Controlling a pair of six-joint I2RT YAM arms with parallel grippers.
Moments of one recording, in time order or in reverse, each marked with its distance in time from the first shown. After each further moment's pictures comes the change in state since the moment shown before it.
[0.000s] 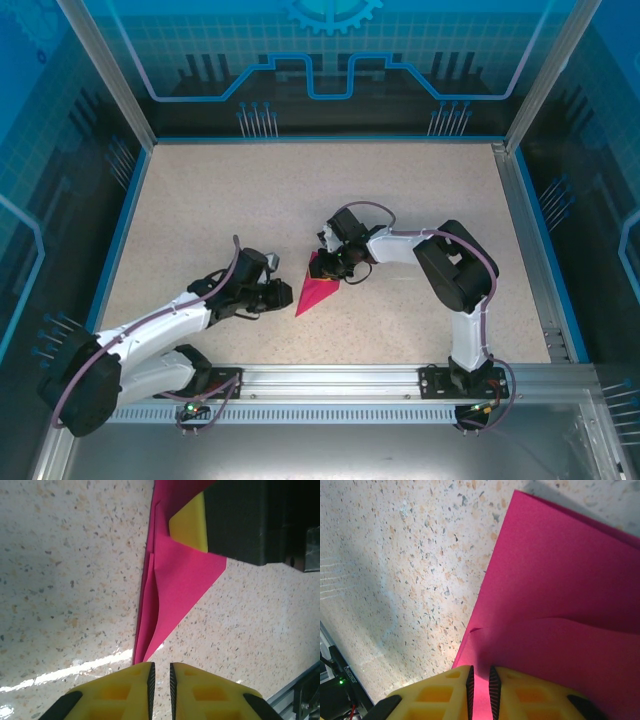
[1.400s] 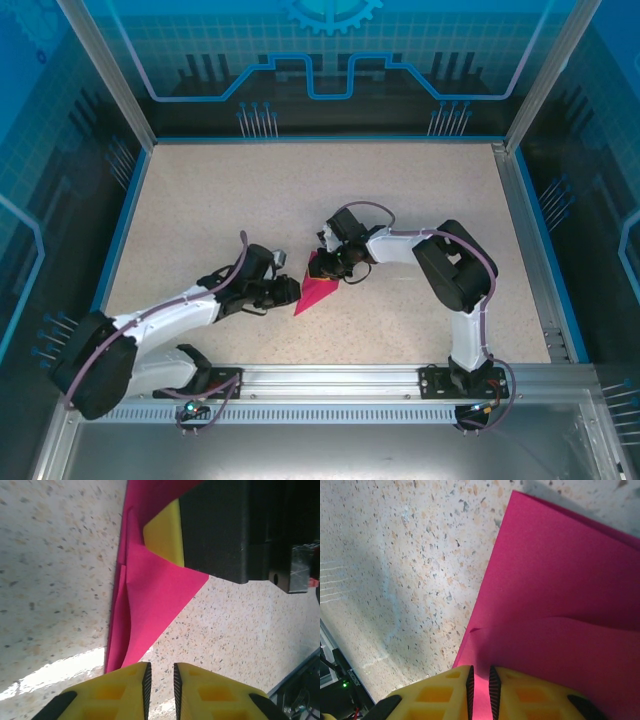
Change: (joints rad) left arm 0.000 0.135 0.024 0.125 0.075 -0.023; right arm 0.003 0.008 0.005 0.010 0.000 0.019
